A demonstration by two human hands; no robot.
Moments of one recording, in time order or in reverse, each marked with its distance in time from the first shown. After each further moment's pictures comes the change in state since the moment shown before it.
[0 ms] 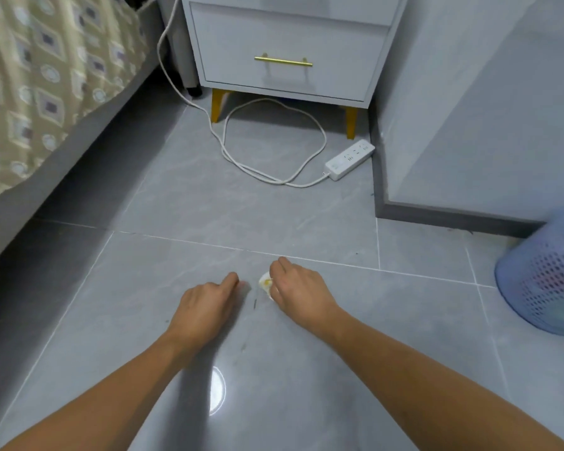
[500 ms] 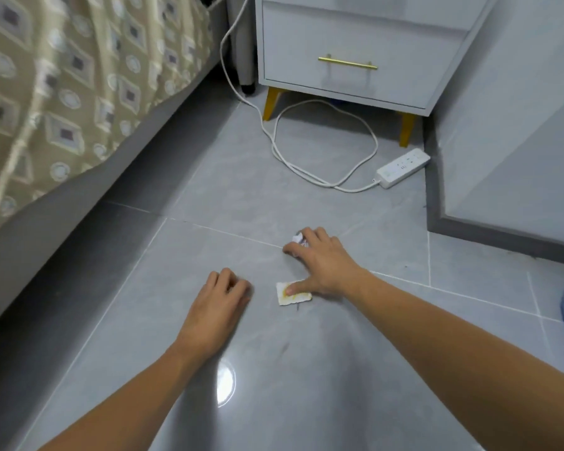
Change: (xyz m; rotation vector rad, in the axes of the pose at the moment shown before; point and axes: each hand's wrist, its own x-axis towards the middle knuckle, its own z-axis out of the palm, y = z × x) left_hand -0.038 -0.061 0.017 -0.074 0.158 -0.021; right_hand 0.079 0.001 -0.008 -0.001 -0.284 -0.133
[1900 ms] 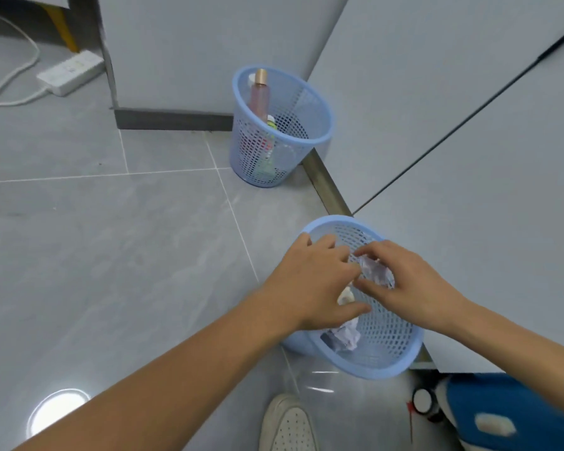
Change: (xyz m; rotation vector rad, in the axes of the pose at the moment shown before) left_hand -0.149 0.559 -0.042 -0.365 -0.139 1.102; right_hand -0.672 0.013 -0.100 0.241 0.174 0.954
